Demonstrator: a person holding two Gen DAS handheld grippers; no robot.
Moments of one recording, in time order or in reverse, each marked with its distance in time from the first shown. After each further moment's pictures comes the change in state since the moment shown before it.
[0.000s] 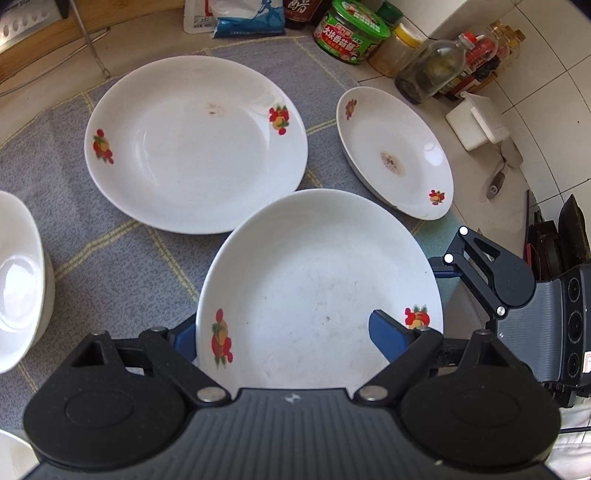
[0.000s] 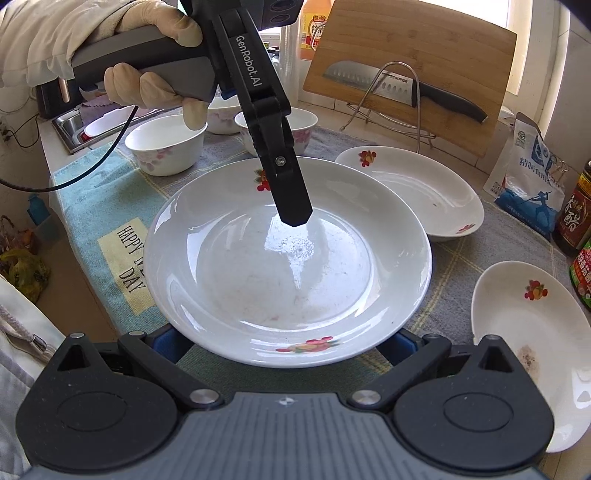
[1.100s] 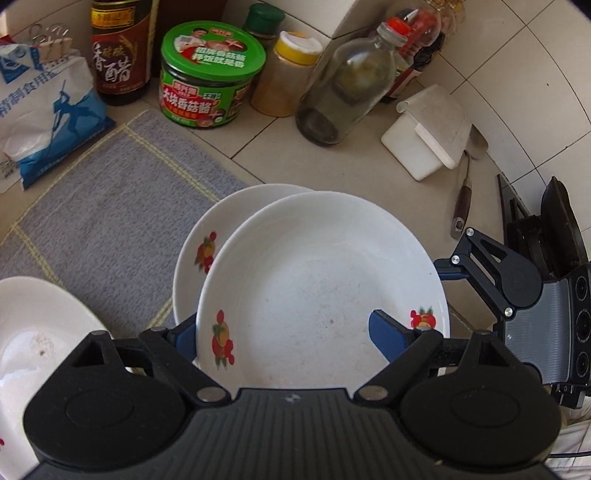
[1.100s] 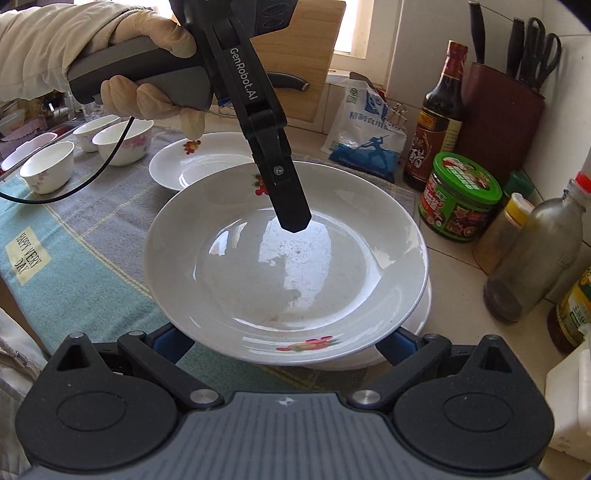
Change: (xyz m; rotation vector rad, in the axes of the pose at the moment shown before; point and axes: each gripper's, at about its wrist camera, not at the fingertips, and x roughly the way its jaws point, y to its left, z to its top) left arm 0.082 -0.120 0.162 0.262 0.041 -0.072; right arm -0.072 -0.124 -0.059 0.184 0.003 -0.231
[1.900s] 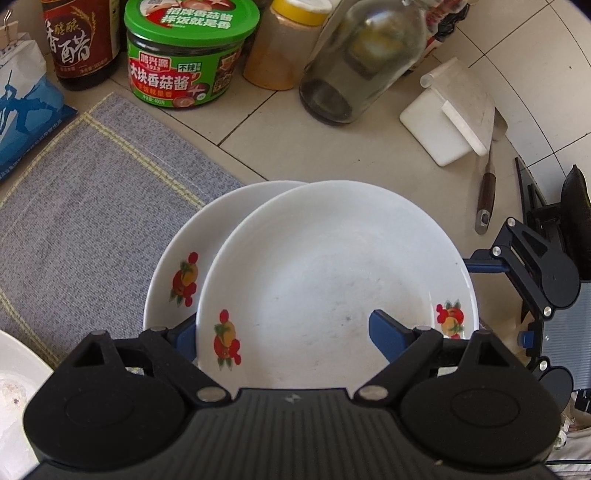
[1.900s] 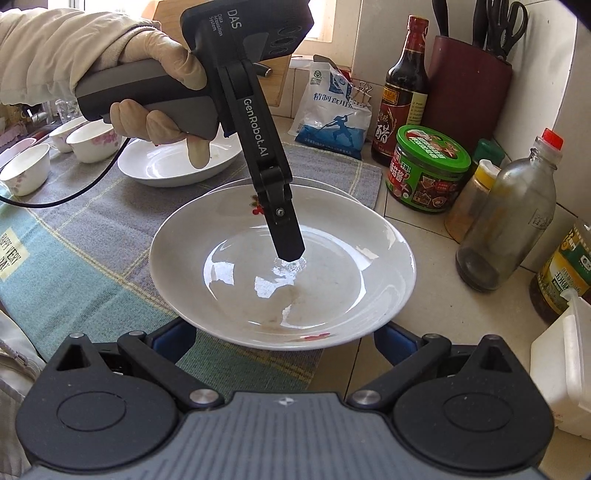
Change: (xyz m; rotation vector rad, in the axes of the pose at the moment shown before) left arm 0.052 0.002 0.022 0.005 0.096 0.015; right arm -0.001 -0.020 -0.009 0.044 0.021 -0.022
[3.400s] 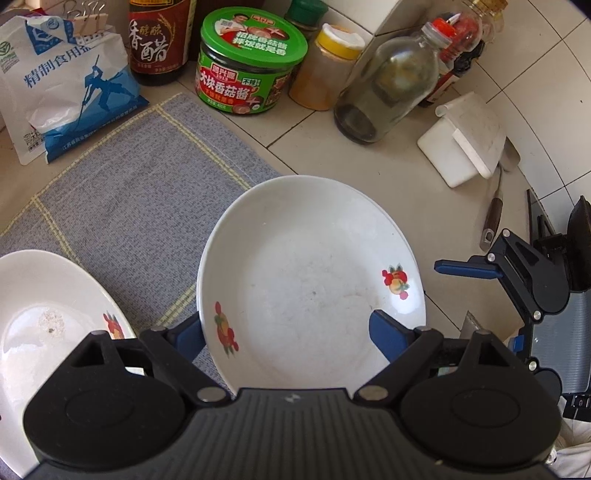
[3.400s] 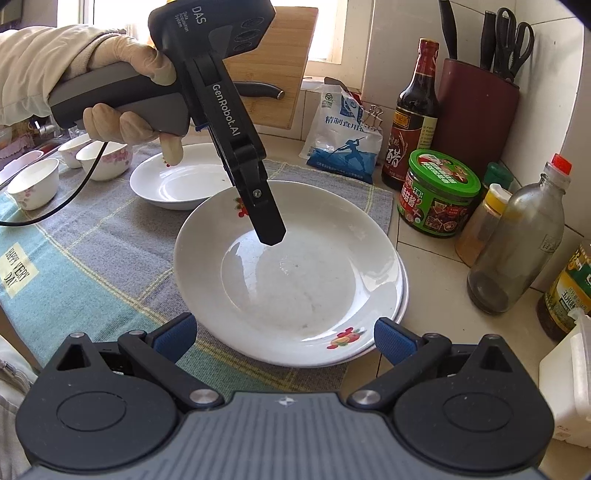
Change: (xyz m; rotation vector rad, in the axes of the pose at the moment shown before) left arm -0.047 0.007 -0.037 -0.105 -0.100 0.071; right arm -0.001 0.010 0.008 -0.003 -0.064 -0.003
